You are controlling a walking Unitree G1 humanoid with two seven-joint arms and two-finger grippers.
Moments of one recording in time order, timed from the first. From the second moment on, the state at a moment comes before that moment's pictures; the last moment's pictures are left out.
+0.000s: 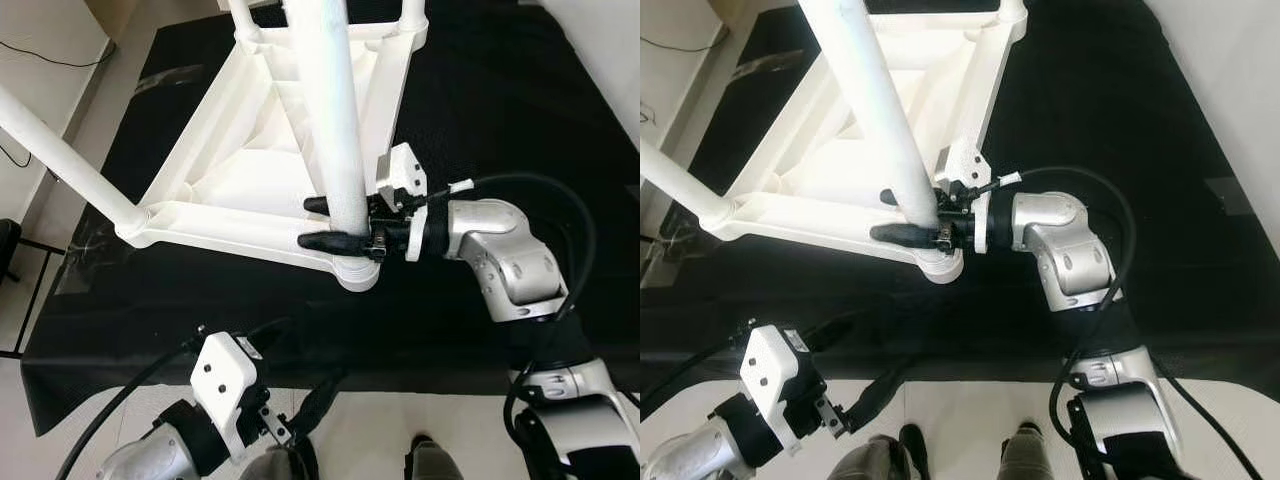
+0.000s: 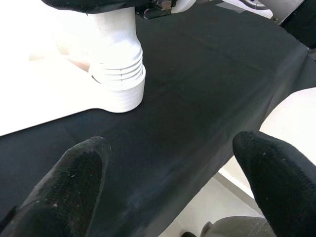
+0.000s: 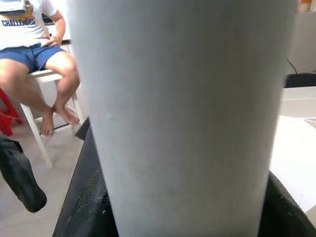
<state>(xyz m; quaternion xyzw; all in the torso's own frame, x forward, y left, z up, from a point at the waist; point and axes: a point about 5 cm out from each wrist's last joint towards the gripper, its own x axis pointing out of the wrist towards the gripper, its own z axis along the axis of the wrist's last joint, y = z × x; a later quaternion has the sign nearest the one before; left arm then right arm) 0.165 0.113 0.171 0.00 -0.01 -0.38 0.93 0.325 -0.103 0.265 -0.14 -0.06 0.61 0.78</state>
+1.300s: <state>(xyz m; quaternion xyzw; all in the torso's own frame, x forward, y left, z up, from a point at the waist) 0.168 0.114 0.177 0.00 -0.02 -0.37 0.93 0.309 -0.090 0.272 -0.15 -0.08 0.52 0.84</state>
